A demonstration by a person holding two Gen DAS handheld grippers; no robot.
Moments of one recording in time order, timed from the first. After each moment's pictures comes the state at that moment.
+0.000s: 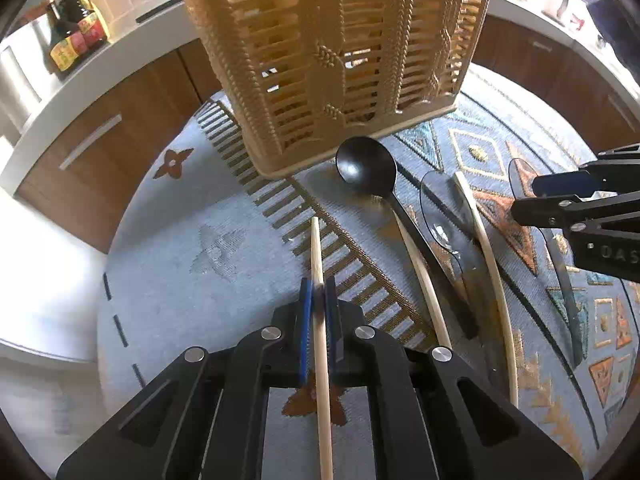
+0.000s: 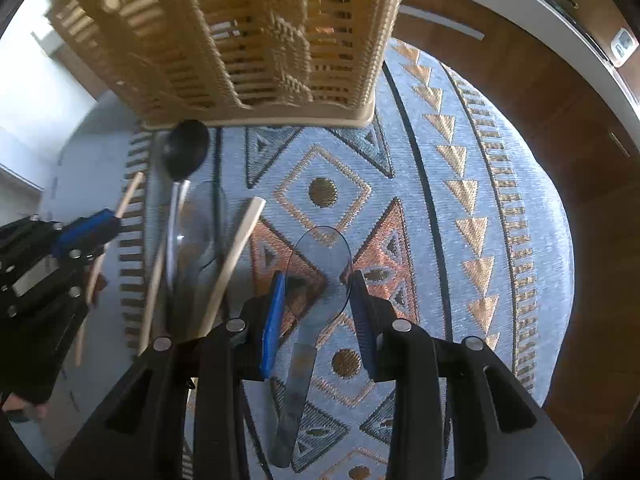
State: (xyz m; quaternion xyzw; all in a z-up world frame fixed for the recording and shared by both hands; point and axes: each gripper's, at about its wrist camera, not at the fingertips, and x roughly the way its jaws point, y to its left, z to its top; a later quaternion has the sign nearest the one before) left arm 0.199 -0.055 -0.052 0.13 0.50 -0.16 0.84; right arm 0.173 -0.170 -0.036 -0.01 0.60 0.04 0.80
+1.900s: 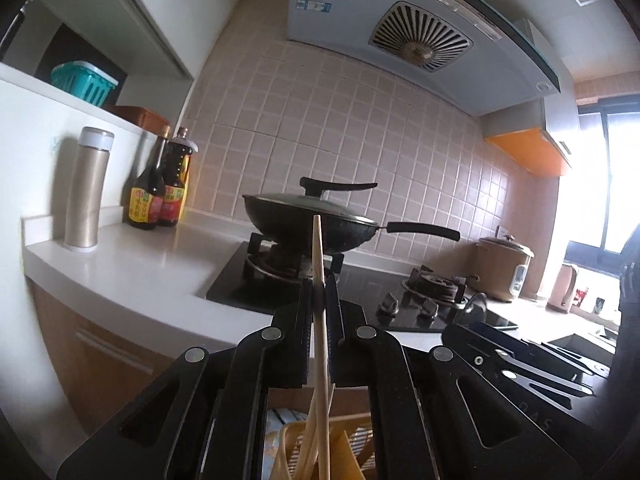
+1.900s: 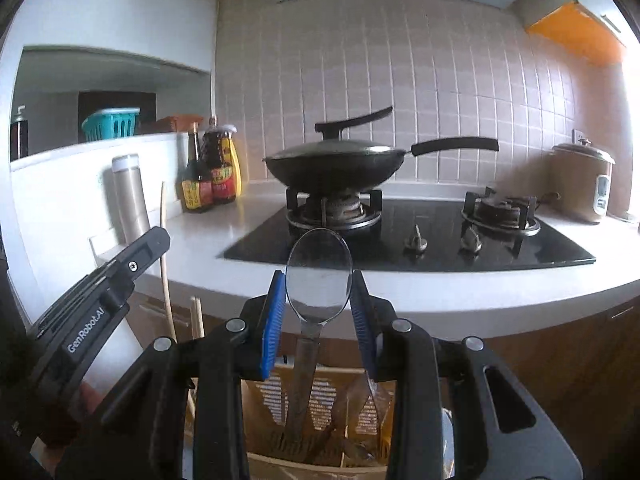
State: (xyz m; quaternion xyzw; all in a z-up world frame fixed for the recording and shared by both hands) left arm 0.248 -0.023 0.104 -0.13 0.05 -0.11 0.98; right arm 0.227 -0.189 0.131 0.02 0.16 0.08 0.98
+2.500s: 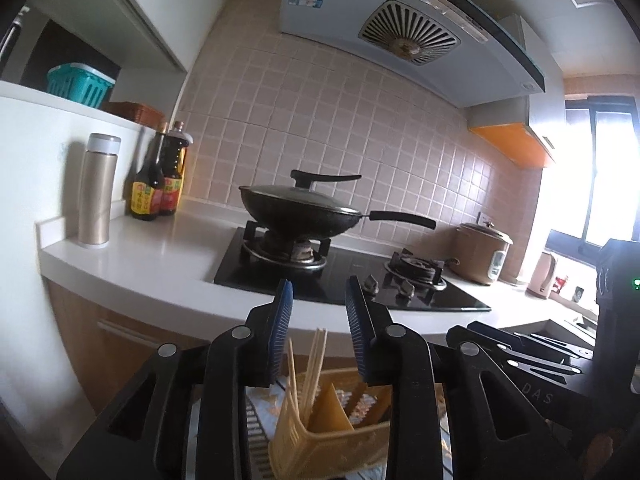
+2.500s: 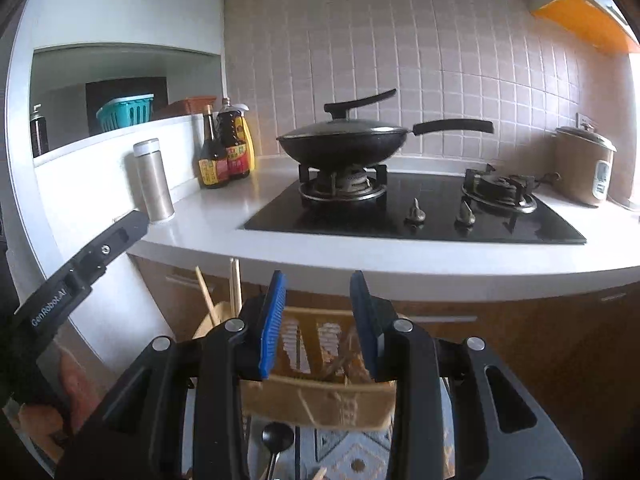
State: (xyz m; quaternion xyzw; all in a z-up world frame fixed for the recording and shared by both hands) left arm 0.194 0.003 0.130 -0.12 0.09 -0.15 0.98; right arm 0.173 -0.201 0.153 0.02 0.22 0.09 0.97
